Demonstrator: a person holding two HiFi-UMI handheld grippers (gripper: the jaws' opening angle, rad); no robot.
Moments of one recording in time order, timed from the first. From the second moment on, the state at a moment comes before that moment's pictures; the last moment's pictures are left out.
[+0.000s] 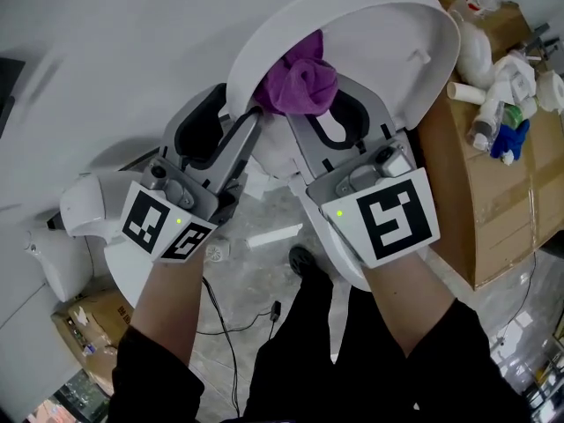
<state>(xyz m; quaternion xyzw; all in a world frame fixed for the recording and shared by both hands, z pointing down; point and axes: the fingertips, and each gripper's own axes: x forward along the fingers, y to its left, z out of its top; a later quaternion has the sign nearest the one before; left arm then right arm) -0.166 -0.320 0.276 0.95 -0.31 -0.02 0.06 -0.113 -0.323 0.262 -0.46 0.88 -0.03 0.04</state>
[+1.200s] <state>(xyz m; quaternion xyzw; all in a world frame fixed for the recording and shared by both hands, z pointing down) -0.167 -0.318 0.277 0.96 -0.29 -0.06 0.02 -0.129 -0.274 0.535 -0.46 0.88 -0.07 -0.09</state>
